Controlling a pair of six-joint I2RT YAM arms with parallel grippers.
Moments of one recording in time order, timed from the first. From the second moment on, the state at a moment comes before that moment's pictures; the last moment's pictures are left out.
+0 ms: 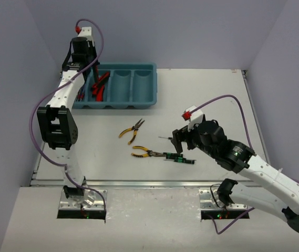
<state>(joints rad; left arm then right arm) -0.02 1.97 1.86 -0.26 -0.09 -0.08 0.85 0.84 0.78 -0.45 0.25 0.14</state>
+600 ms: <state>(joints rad) 0.02 2.30 2.03 -0.43 0.03 -0.01 0.85 0.90 0.78 -0.45 0.22 0.12</state>
